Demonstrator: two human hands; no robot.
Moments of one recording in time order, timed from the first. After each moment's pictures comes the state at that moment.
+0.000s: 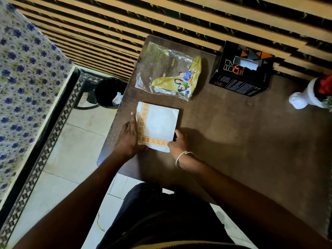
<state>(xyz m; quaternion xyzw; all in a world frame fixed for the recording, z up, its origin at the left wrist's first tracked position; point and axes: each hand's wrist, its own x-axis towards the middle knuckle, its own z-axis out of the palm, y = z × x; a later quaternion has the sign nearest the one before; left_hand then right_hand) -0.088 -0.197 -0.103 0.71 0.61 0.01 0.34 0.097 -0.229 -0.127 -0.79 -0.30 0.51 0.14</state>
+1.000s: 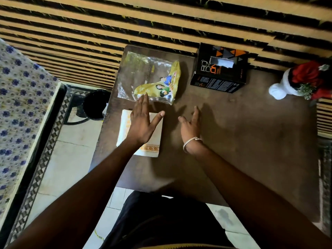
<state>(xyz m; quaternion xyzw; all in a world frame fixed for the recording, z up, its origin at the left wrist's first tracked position) 0.015 -0.139 -0.070 0.73 0.58 0.14 0.33 0.174 -0.186 -0.084 -0.81 -0.23 0.39 0.37</state>
